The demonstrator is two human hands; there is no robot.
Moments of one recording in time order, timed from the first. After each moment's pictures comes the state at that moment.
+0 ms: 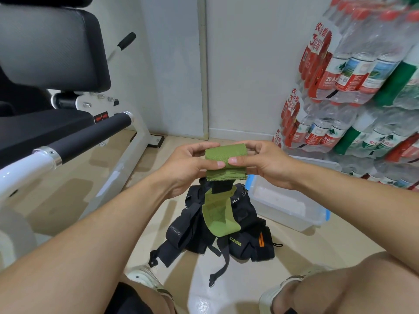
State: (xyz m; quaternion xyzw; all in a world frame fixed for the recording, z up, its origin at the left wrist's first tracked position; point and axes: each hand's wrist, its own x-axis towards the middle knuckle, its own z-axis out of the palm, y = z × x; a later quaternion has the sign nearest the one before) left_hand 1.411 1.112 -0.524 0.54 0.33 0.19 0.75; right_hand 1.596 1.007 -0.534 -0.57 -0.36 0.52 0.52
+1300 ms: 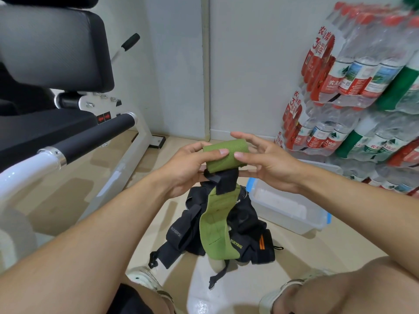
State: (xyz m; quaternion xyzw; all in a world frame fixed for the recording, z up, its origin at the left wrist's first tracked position) left_hand 1.408 1.113 -0.514 0.54 0.32 0.16 0.76; right_hand 1.592 1.005 -0.528 -0.52 -0.36 0.55 0.54
